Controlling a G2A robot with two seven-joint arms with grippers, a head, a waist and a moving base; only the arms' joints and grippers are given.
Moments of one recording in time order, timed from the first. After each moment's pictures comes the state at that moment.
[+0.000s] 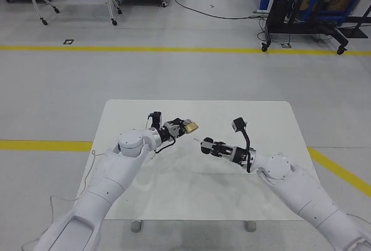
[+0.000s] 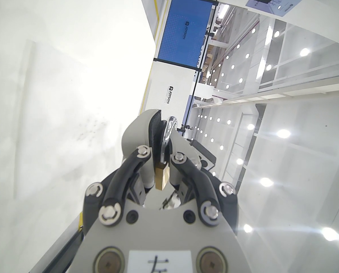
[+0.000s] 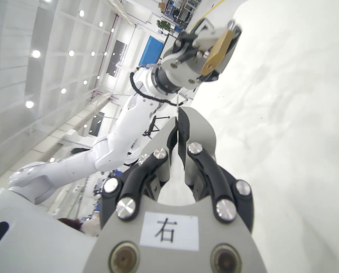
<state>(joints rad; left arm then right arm) 0.82 -1.37 -0.93 -0.93 -0.53 0.11 -0.64 -1.08 -0.98 0.81 -1.33 0.50 -0.46 0.63</state>
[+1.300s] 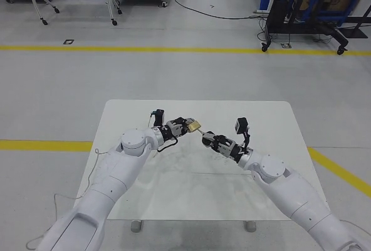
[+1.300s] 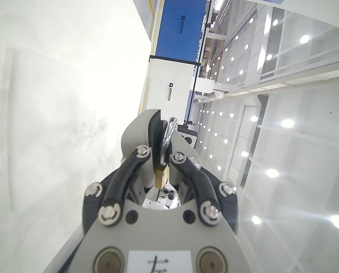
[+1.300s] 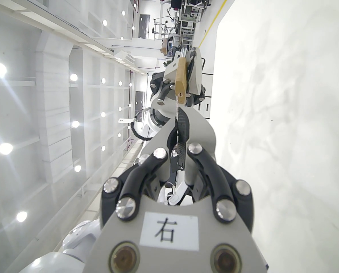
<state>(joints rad) 0.81 -1.40 -0.94 -0.89 -0.49 0.04 -0.66 -1.12 -1.05 0.88 -1.31 0.59 -0.26 0.49</state>
